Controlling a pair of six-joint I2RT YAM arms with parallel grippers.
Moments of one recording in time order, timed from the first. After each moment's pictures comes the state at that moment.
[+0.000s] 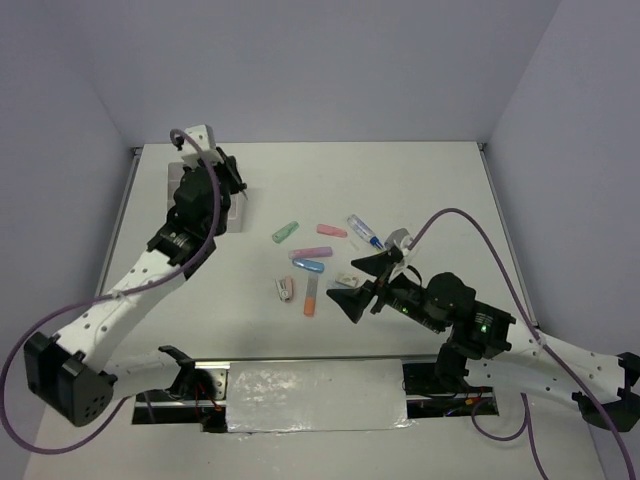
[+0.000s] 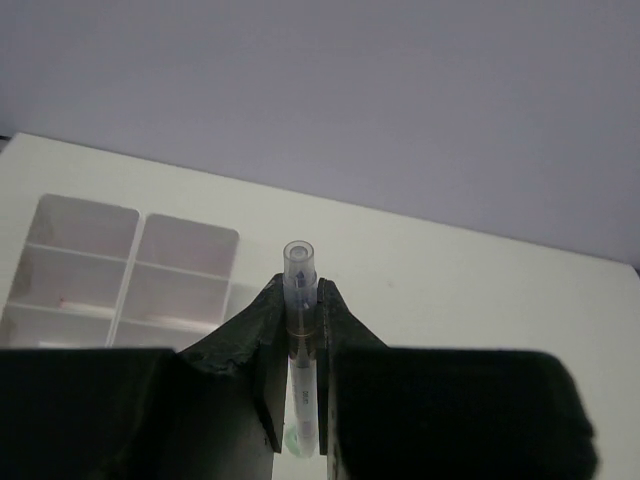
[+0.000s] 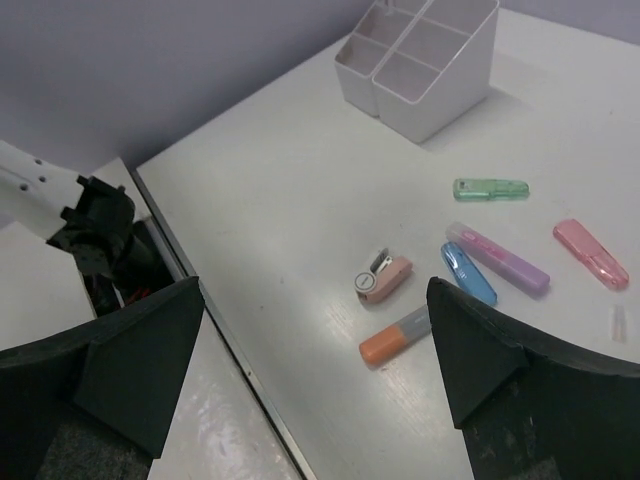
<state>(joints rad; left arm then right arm) -0.56 1.10 1.06 0.01 -0.58 -0.31 1.13 0.61 0.63 -0.07 0.19 0.25</state>
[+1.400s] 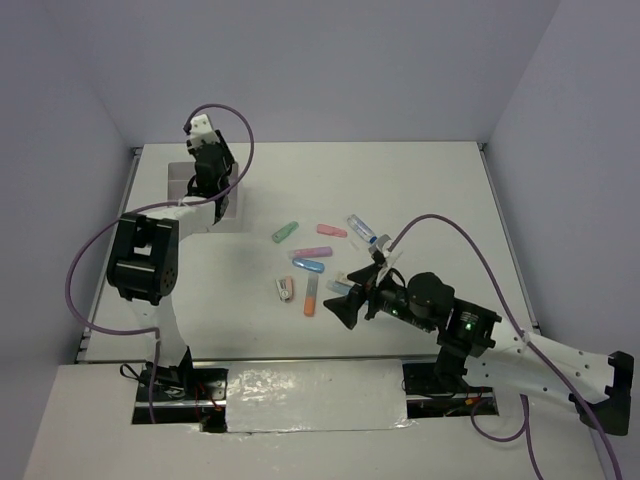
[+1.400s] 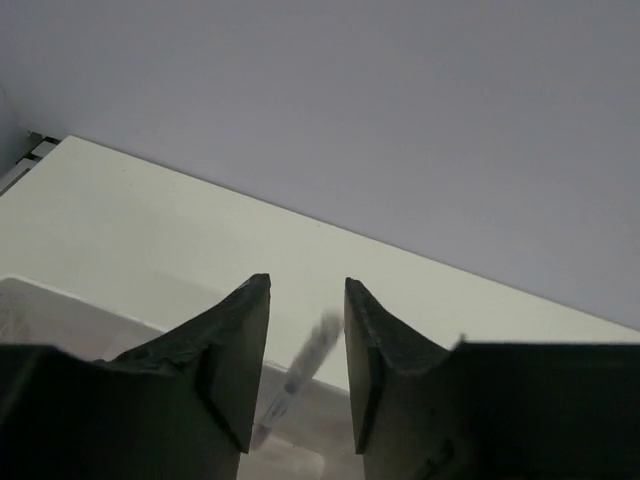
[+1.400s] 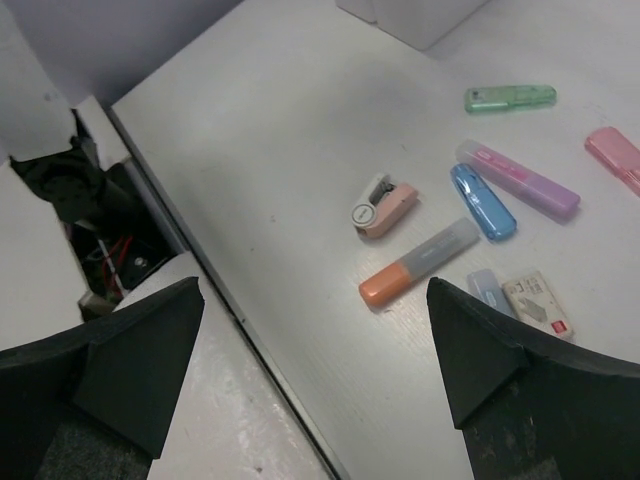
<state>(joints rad) -0.16 1.91 1.22 0.67 -0.46 -0.22 1.09 0.61 0.54 -0.09 0.12 0.33</state>
